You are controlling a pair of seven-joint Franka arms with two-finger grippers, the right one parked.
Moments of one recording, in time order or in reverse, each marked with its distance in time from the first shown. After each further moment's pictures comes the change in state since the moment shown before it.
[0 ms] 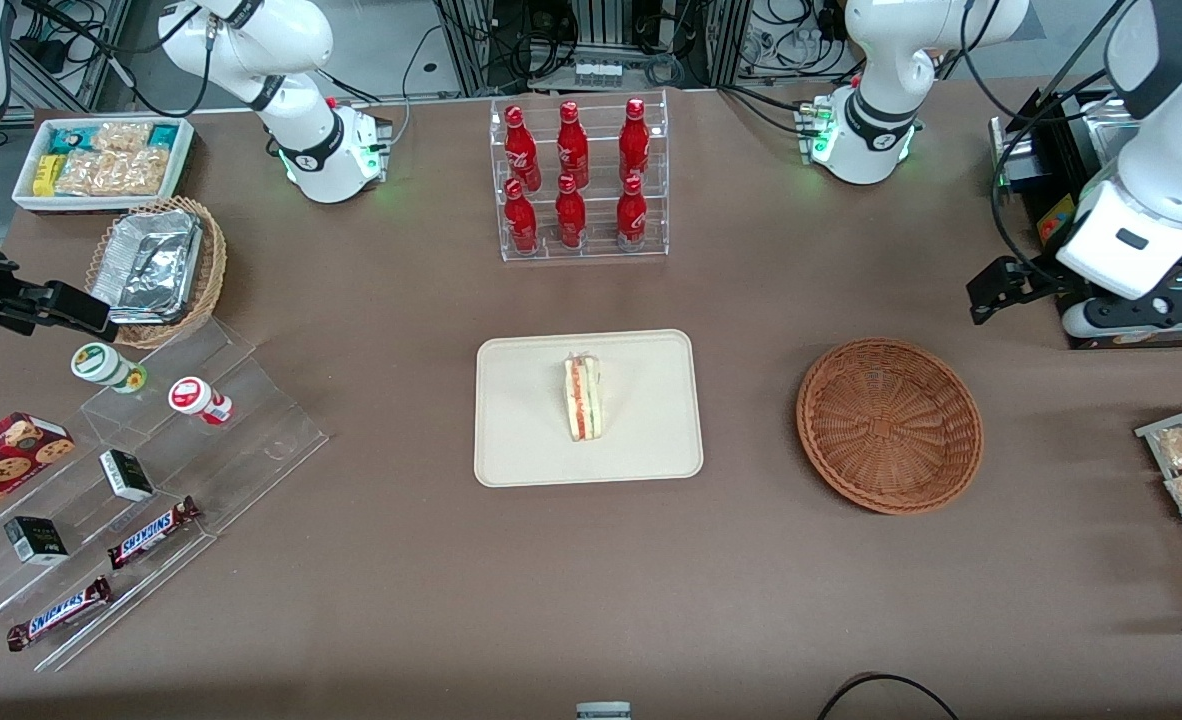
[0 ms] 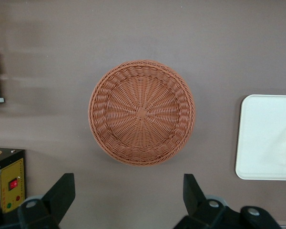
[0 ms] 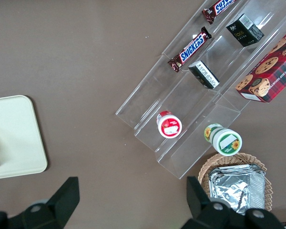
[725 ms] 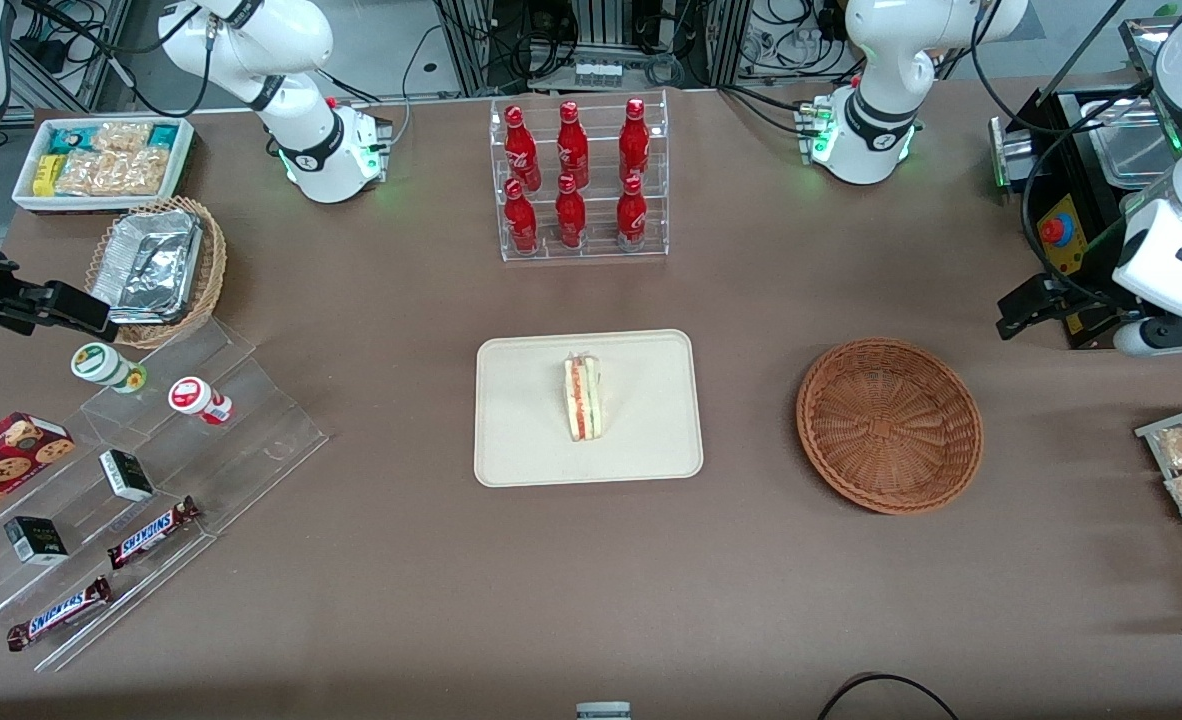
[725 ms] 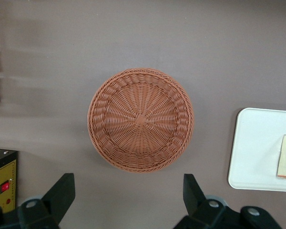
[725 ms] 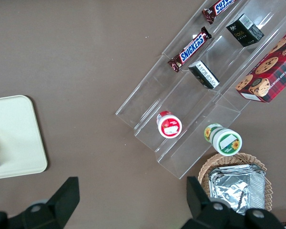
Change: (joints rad) arm 0.053 0.048 -0.006 0.059 -0.040 0.002 0.002
